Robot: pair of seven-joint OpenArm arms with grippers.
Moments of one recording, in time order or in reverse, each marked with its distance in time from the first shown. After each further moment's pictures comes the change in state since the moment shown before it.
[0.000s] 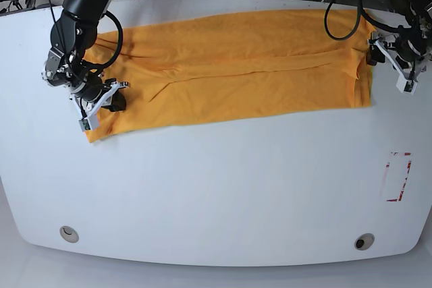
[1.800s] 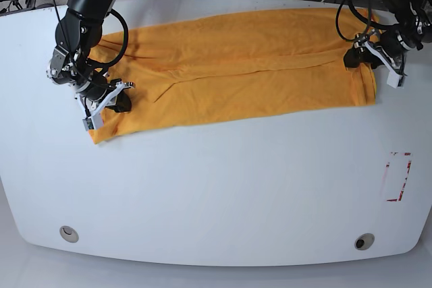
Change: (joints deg) left arm -0.4 1.7 0.3 -14.6 -15.3 -0.3 -3.5; right arm -0.6 -1.6 0.0 0.0 0.2 -0.2 1.7
